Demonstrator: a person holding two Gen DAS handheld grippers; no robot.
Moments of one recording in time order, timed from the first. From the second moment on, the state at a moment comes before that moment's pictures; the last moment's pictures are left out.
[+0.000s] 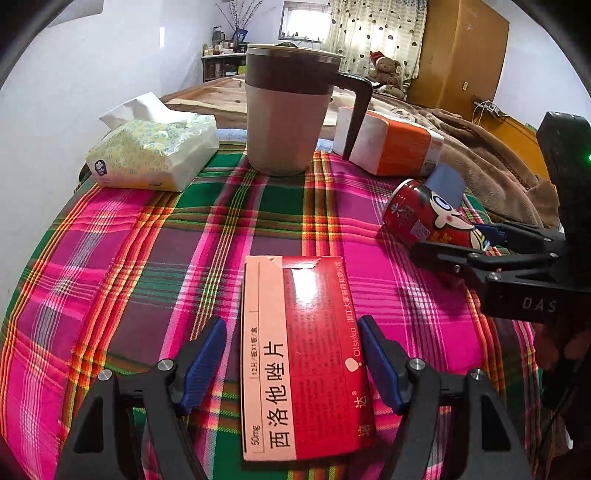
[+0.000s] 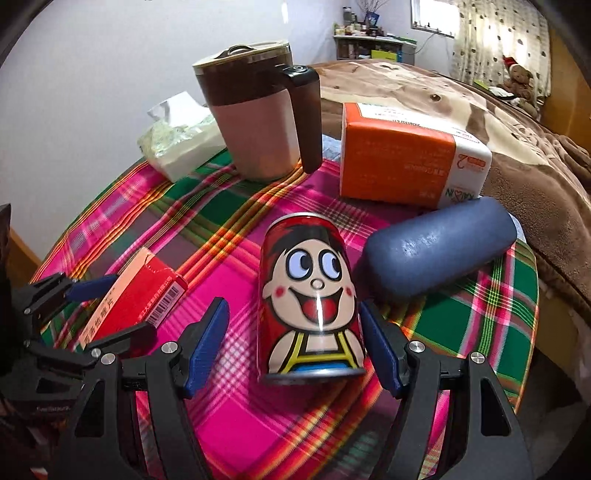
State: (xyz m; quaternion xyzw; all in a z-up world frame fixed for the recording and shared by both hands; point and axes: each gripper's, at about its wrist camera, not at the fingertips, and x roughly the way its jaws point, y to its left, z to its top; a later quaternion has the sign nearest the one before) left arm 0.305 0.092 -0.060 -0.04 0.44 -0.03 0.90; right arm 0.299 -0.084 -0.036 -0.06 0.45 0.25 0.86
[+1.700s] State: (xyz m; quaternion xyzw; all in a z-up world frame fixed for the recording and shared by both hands) left arm 0.174 0.030 0.030 -0.02 0.34 -0.08 0.94; right arm 0.145 -0.164 0.028 0.02 0.36 0.15 0.92
